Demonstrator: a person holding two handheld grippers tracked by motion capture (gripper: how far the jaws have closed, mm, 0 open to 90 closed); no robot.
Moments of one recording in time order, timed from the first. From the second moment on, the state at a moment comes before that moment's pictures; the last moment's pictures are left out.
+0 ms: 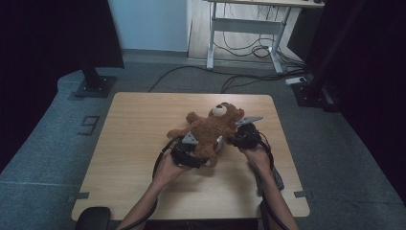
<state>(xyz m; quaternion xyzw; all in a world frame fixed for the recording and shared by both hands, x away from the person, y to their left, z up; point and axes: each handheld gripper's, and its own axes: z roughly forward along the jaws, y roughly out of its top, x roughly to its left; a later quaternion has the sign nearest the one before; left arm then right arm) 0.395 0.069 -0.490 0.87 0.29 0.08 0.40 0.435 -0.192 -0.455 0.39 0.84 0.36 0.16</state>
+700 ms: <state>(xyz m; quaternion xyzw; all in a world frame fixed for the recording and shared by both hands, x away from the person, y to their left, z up) 0.389 0.073 -0.502 0.88 0.27 0.08 0.38 0.483 -0.210 -0.434 0.42 0.81 0.35 0.20</state>
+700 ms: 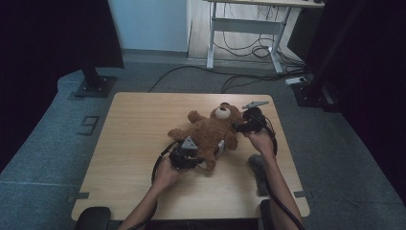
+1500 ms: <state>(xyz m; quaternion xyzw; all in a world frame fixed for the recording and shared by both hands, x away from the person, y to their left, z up) 0.385 0.065 -0.510 0.89 0.25 0.08 0.38 0.548 -0.157 -0.458 0.39 0.84 0.30 0.22</state>
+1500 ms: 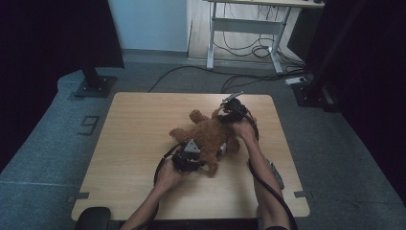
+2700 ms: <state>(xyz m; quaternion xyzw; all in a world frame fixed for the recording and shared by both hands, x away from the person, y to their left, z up) 0.328 0.148 -0.443 0.89 0.14 0.10 0.42 0.431 -0.143 -0.386 0.40 0.82 0.32 0.26</state>
